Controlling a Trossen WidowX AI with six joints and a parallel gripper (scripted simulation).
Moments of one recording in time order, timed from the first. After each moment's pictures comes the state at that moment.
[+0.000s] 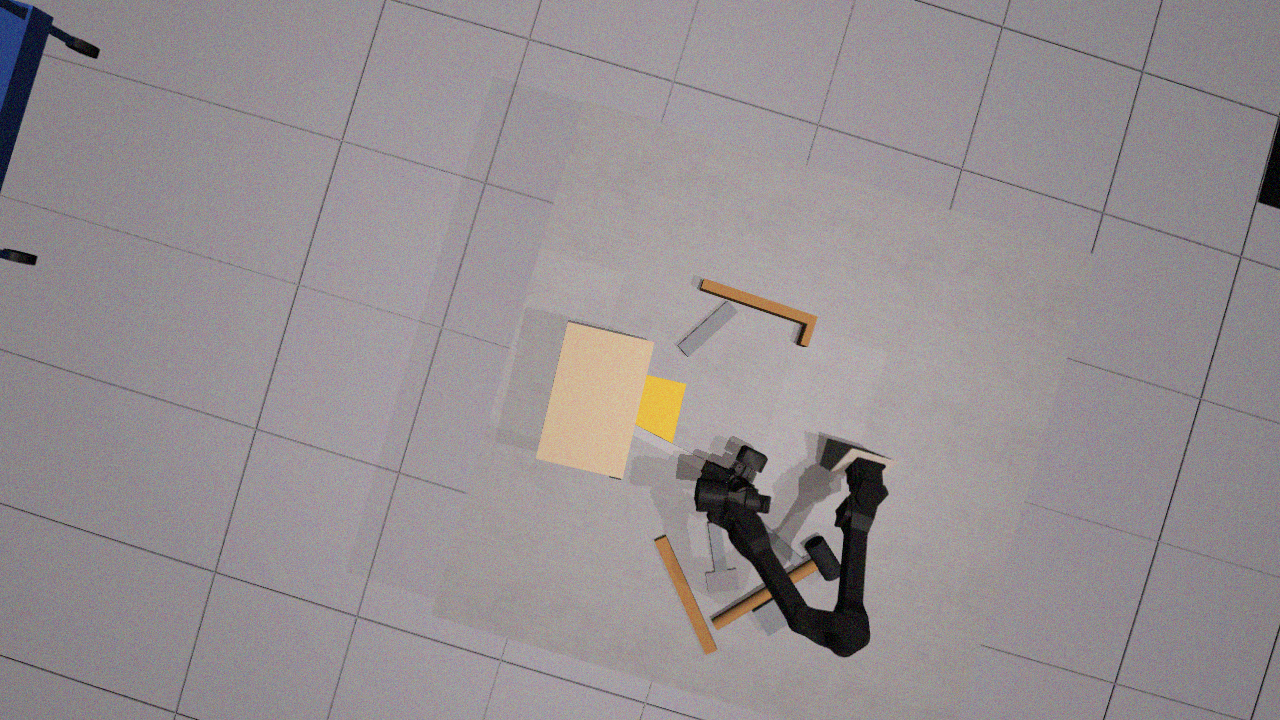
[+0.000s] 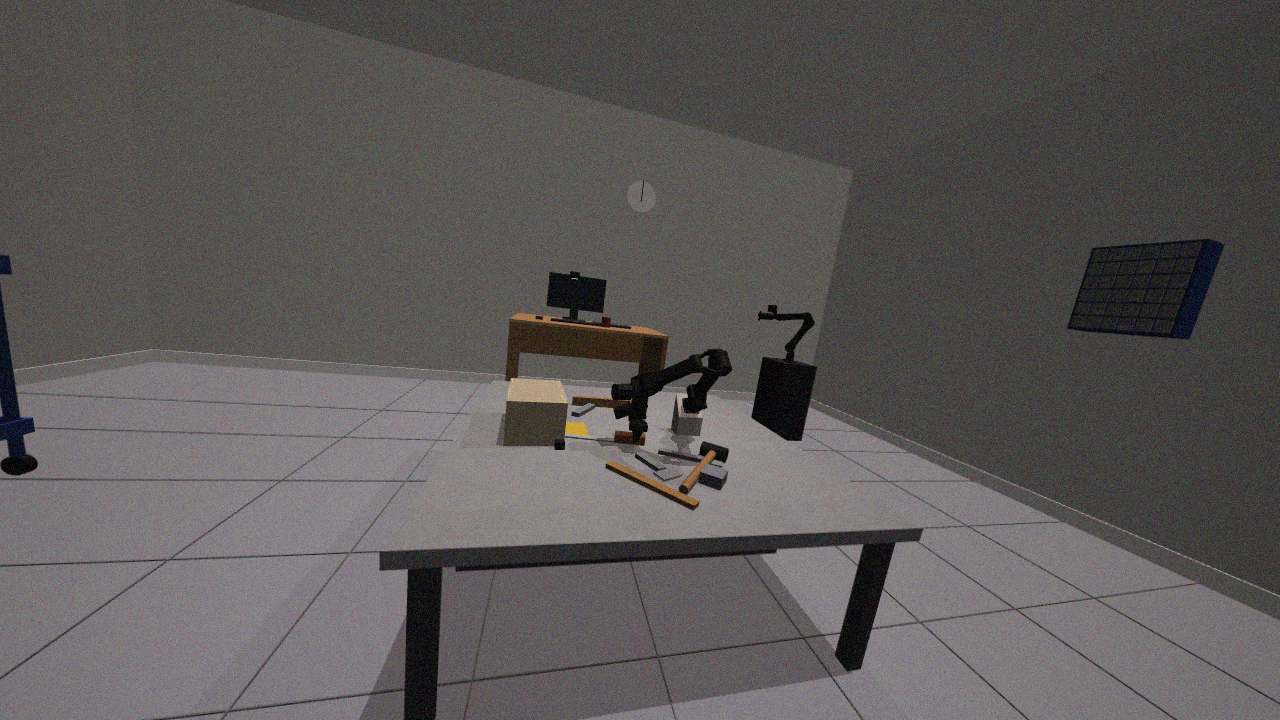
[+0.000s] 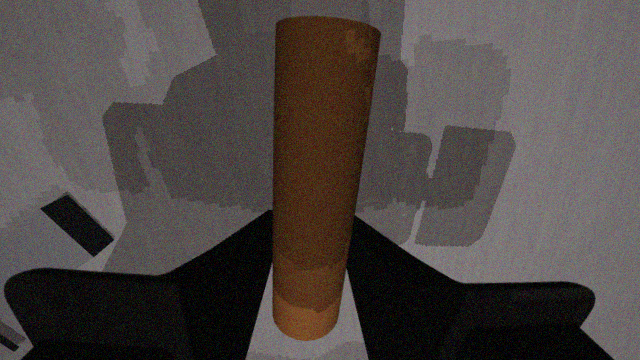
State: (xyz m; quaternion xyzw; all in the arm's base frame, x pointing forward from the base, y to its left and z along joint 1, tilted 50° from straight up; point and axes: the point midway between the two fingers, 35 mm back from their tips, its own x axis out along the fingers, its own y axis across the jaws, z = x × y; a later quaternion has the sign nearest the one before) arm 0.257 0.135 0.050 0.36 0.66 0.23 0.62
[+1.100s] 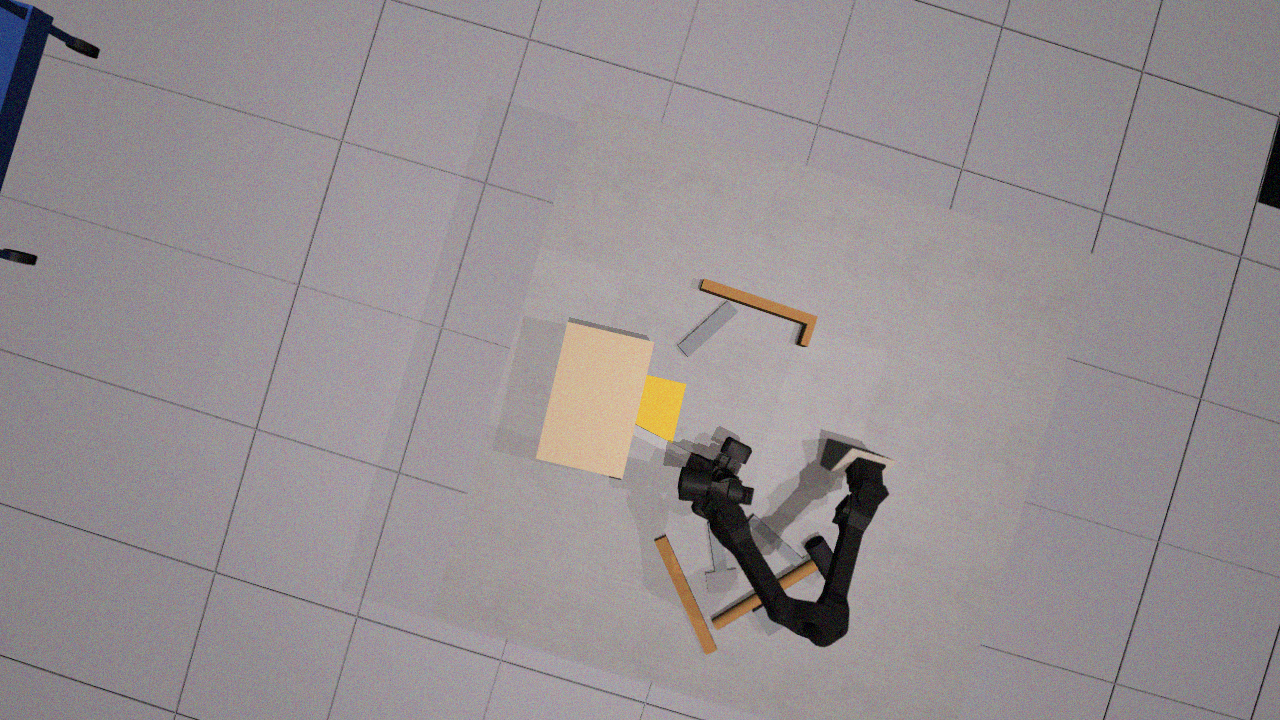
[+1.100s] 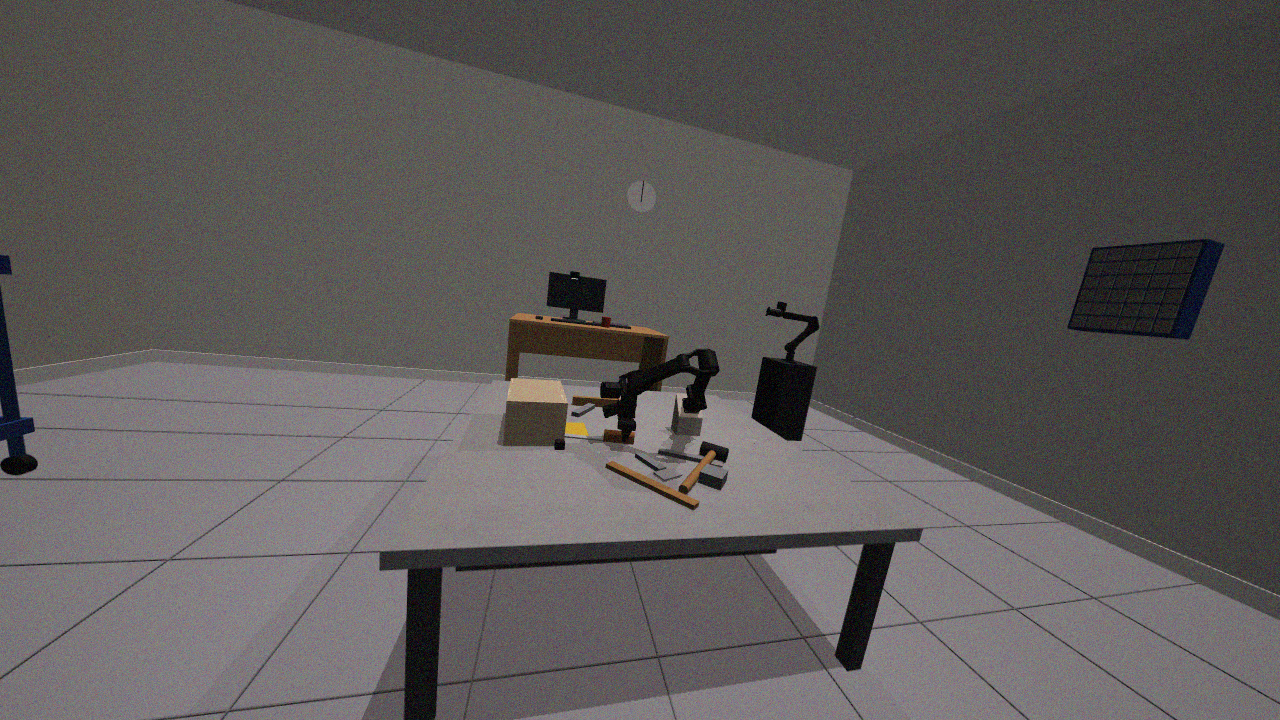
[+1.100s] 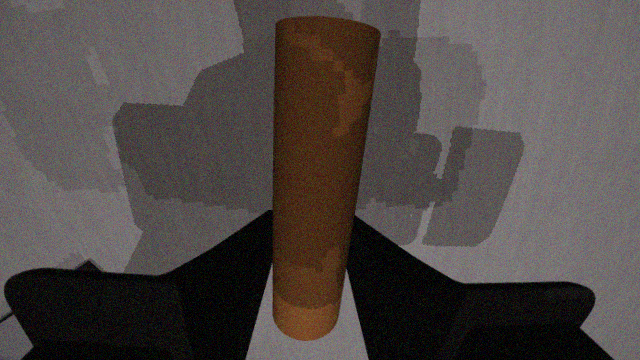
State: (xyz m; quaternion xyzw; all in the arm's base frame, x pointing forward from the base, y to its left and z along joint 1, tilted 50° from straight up) arm 0.295 0.129 0.045 0.36 0.66 0.23 0.62
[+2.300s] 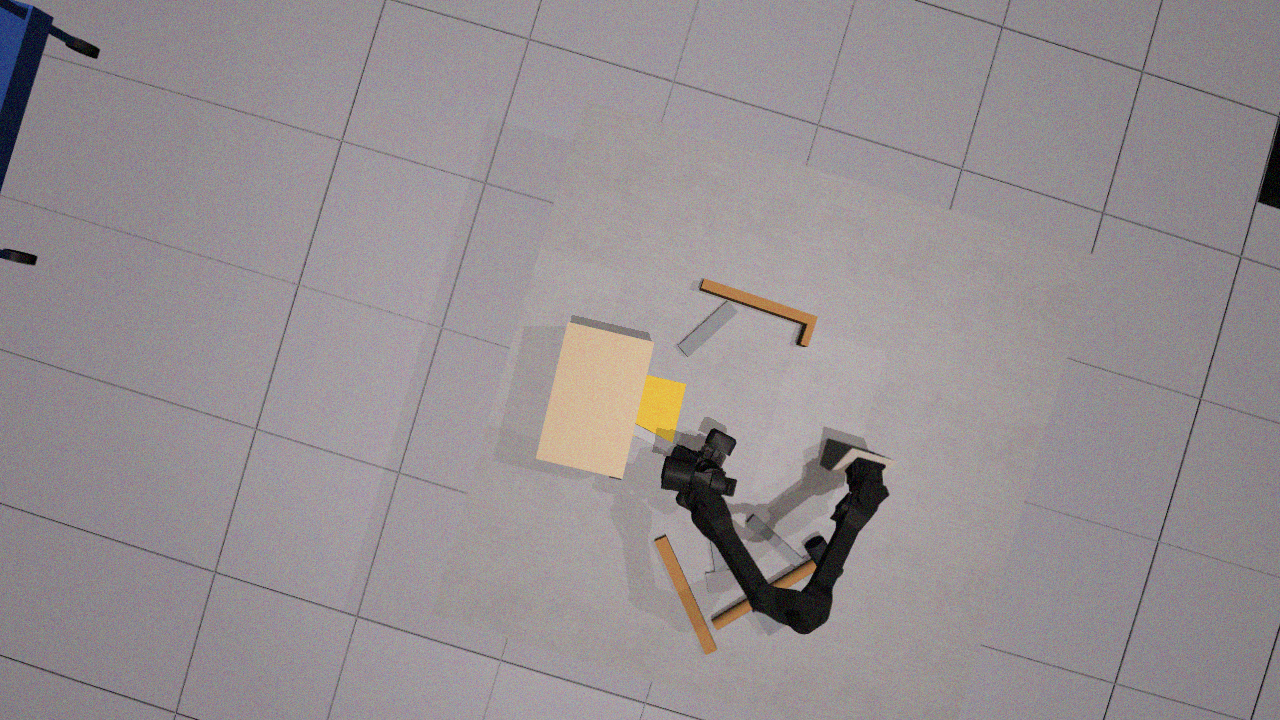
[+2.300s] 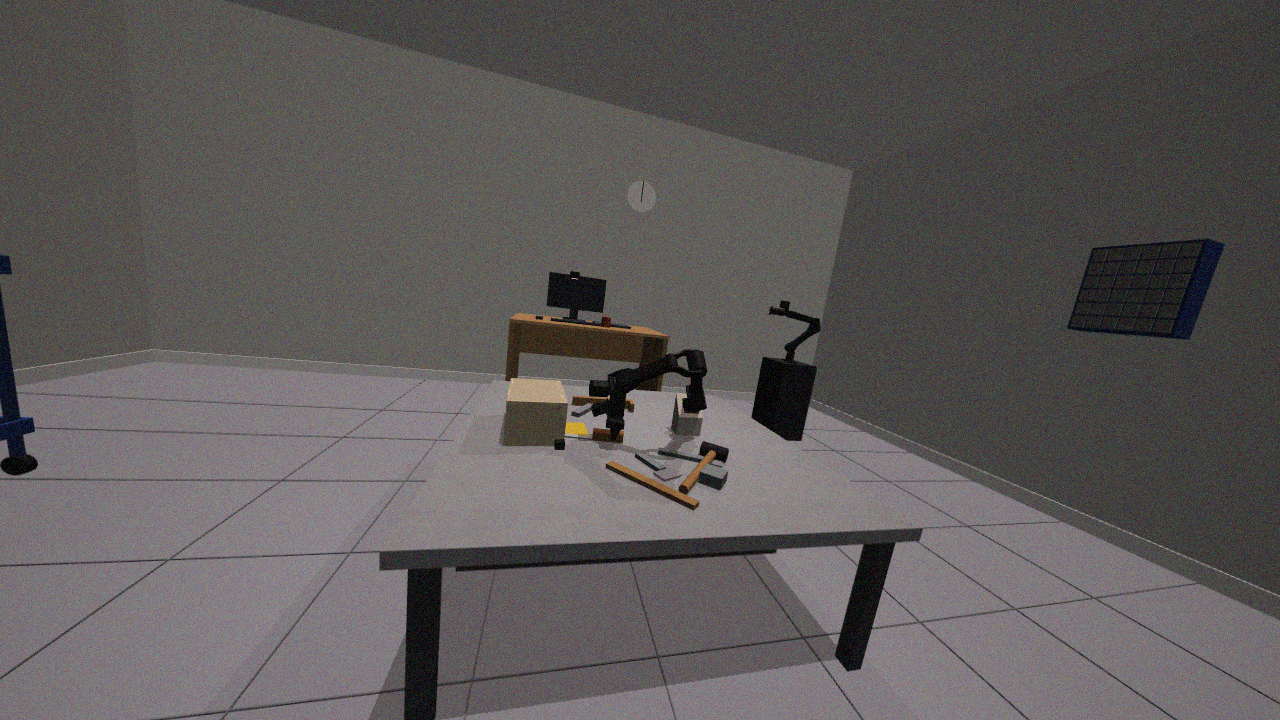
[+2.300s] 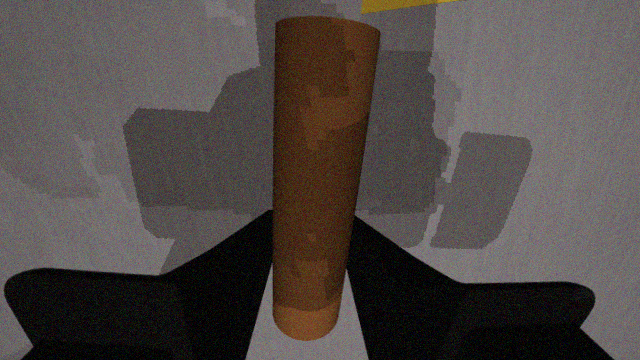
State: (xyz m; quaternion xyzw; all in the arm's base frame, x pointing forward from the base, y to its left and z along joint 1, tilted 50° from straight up) arm 0.334 0.123 0.039 0.36 0.66 0.23 0.62
